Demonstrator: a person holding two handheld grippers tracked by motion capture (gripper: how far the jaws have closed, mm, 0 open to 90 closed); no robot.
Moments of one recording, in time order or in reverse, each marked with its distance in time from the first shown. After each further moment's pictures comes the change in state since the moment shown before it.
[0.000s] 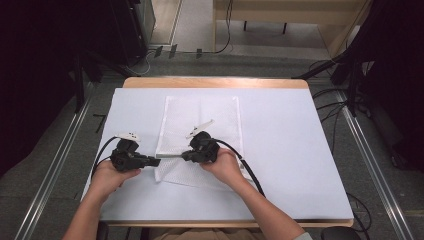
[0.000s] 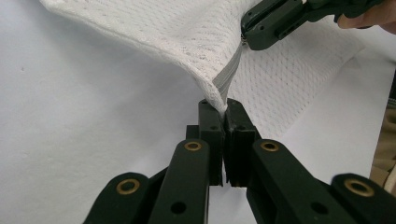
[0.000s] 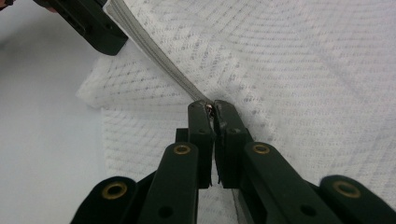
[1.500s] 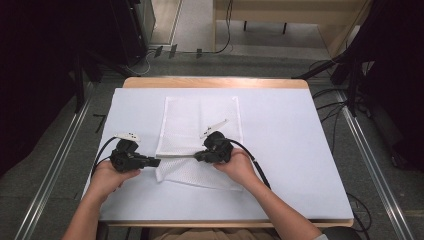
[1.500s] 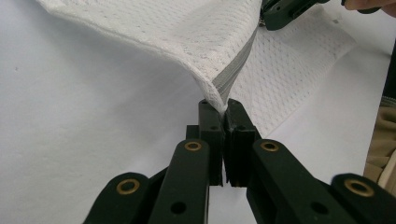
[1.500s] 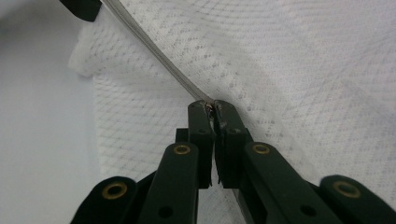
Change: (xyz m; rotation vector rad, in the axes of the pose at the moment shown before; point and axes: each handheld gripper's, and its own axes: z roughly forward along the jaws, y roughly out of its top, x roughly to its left) left arm -0.001 -0.001 -0.001 0.001 -0.014 0.005; right arm -0.017 -0.020 -0.026 0.024 -0.012 0.020
